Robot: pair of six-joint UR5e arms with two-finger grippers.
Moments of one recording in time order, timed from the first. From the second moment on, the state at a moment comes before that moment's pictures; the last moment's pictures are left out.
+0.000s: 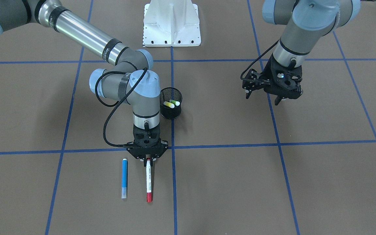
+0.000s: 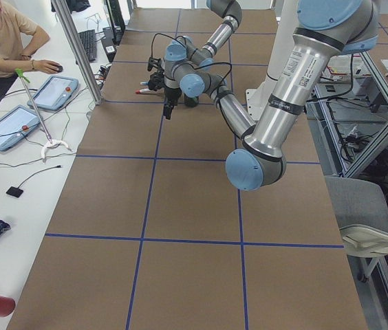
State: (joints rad) left arm -0.85 -2.02 -1.90 -1.56 -2.05 -0.73; right arm 0.61 -0.69 1.14 -1.19 1.50 1.07
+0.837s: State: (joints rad) left arm -0.85 -2.02 -1.90 -1.56 -2.05 -0.73; right arm 0.62 -0.70 1.17 -1.19 1.51 1.06
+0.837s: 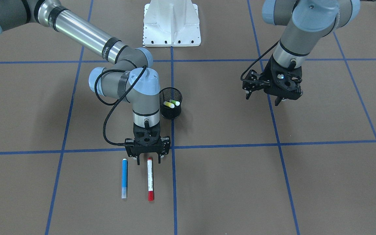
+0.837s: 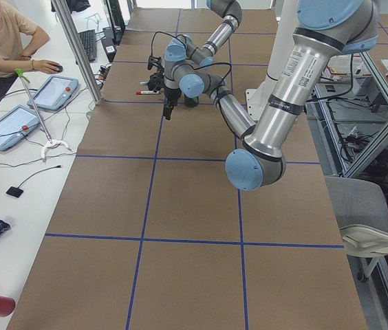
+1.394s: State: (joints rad) left arm -0.80 -2.07 -1.89 -1.59 -2.04 -0.97; right arm 0.75 -0.71 1.20 -1.23 1.74 1.05
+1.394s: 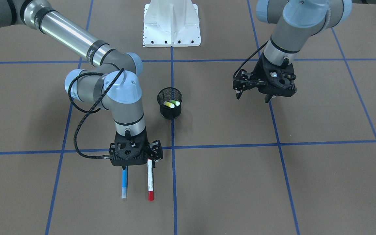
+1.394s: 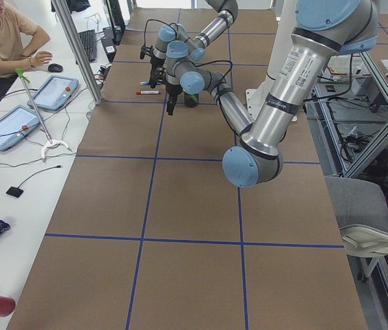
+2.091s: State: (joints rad) left arm -0.62 -2.25 -1.85 -1.44 -1.83 -1.32; right arm 0.86 -0.74 1.30 -1.41 1.94 0.92
